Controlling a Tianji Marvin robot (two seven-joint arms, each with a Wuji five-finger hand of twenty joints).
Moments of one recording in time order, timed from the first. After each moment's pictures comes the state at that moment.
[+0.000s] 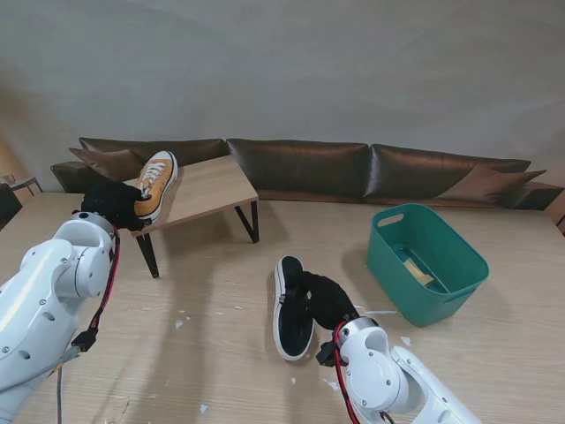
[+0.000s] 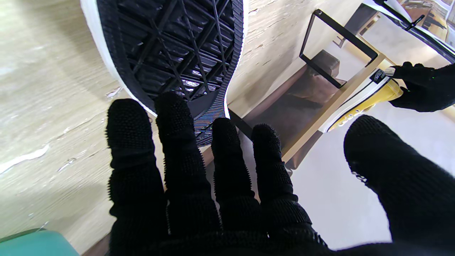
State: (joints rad) left arm 1.30 -1.04 -1.37 -1.50 1.16 0.14 -0.18; right arm -1.56 -1.17 0.98 -1.67 -0.39 0.18 -0.15; left_hand 0.72 -0.76 0.79 -0.17 0.76 0.17 0.47 0.67 0.85 0.31 0.29 0.74 0.90 0.34 0.83 0.83 0.42 0.37 1.37 0.79; right_hand 0.27 -0.46 0.98 -0.11 0.54 0.12 0.60 0.43 0.73 0.18 0.57 0.53 0.88 0.29 0.52 0.52 0.72 0.37 0.96 0.63
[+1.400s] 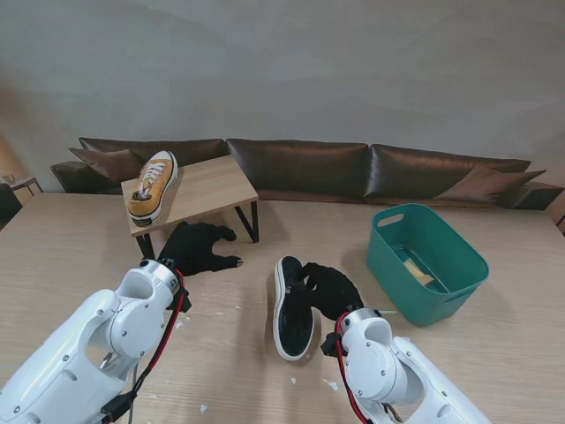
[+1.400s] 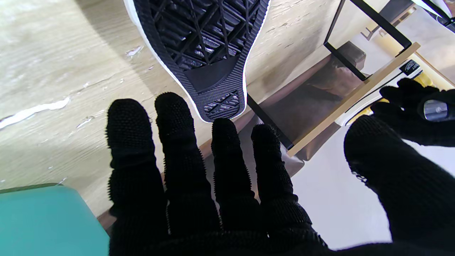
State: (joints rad) left arm 1.50 -1.07 -1.20 -1.76 0.78 0.10 -0.08; right arm -1.53 -1.17 0.98 -1.69 -0.47 0.30 -0.14; left_hand 0.68 -0.47 0.47 -0.11 0.73 0.20 0.21 0.42 0.78 0.31 0.14 0.44 0.53 0.44 0.32 0.55 0.13 0.38 0.88 0.73; right_hand 0.27 -0.46 0.98 -0.11 0.54 0.12 0.60 0.43 0.73 0.18 0.57 0.53 0.88 0.29 0.52 0.52 0.72 0.37 0.96 0.63
